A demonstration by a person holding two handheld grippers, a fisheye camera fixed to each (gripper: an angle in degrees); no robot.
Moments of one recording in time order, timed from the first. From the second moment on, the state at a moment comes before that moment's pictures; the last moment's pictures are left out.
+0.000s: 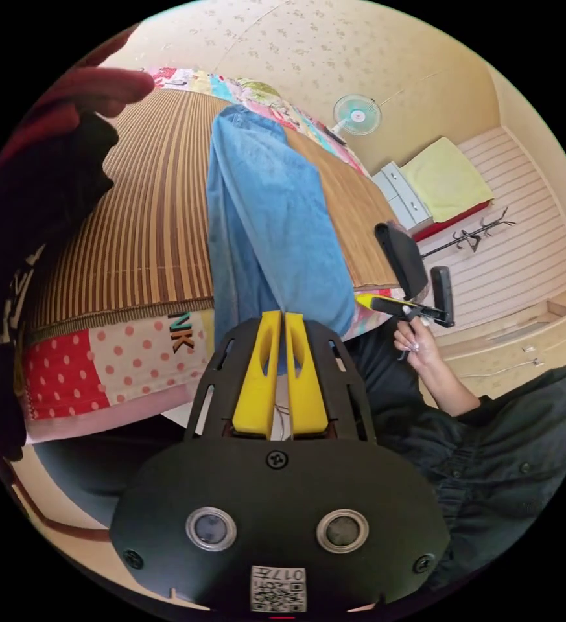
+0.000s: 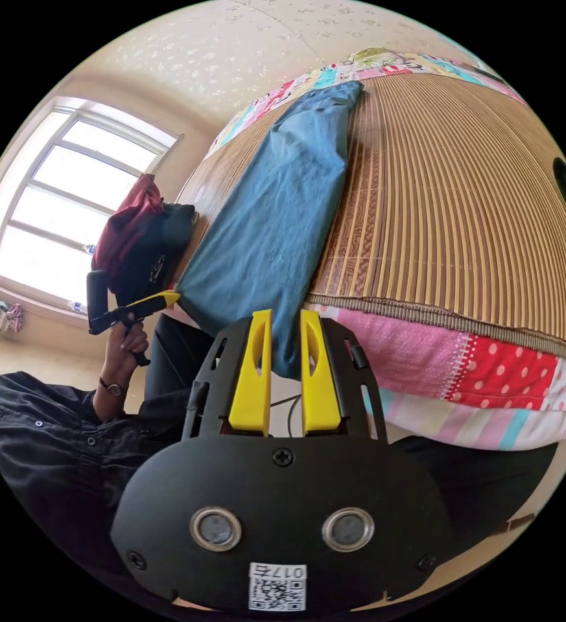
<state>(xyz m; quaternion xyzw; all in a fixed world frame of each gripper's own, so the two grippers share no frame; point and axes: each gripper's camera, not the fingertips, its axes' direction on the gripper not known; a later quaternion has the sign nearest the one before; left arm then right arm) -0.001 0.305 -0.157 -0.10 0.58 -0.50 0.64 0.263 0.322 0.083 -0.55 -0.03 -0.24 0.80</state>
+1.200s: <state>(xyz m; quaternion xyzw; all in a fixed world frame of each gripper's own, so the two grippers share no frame) -0.012 0.418 -0.164 -0.16 0.56 -0.55 0.60 0.216 0.350 0.109 -0.56 -0.03 -0.27 0.78</state>
